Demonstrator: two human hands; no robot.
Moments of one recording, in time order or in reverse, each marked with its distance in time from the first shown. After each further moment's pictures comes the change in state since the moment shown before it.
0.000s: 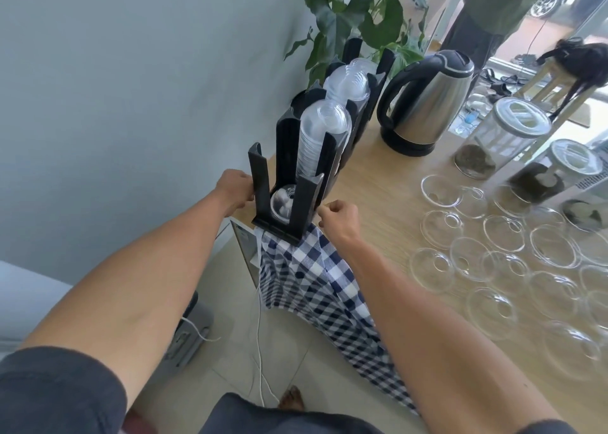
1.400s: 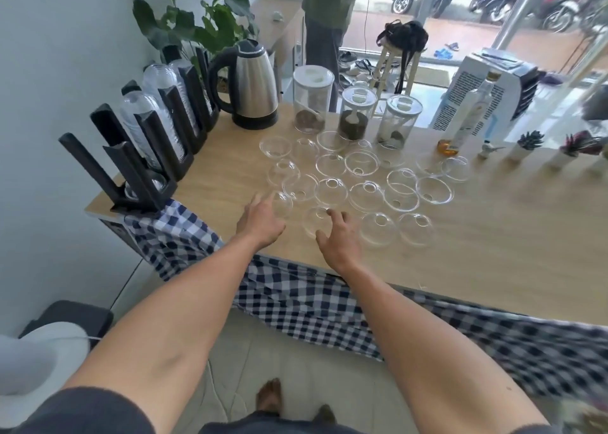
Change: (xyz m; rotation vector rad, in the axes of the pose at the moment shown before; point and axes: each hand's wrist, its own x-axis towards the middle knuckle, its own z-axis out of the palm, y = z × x) left_hand -0.276 0.021 0.326 0.714 -0.118 0.510; right_hand -0.149 0.213 -0.297 -0.348 0.271 -0.228
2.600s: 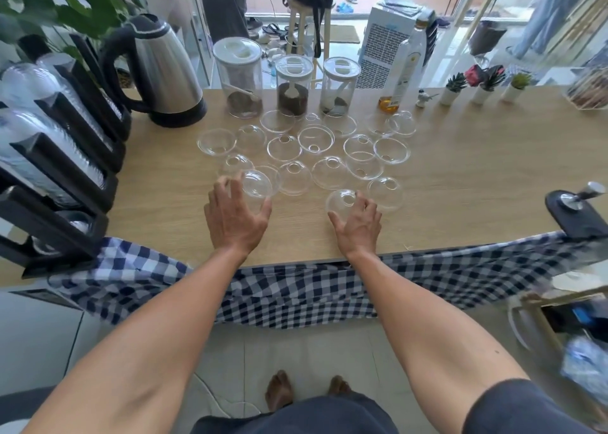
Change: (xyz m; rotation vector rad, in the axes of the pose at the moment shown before) left_hand 0.052 -0.017 0.031 0.016 0.427 0.403; right_hand 0.010 0.061 0.008 -0.154 0.383 0.401
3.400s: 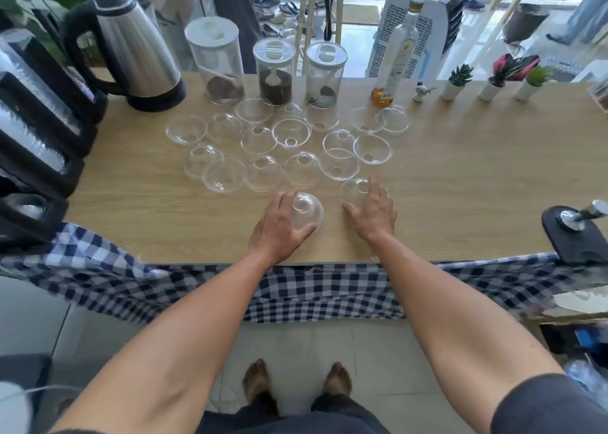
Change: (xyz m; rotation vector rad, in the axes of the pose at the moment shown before) left_hand -0.038 0.118 0.088 -0.221 -0.422 0.113; right_hand 0.095 0.087 -0.060 -0.004 -0.193 0.013
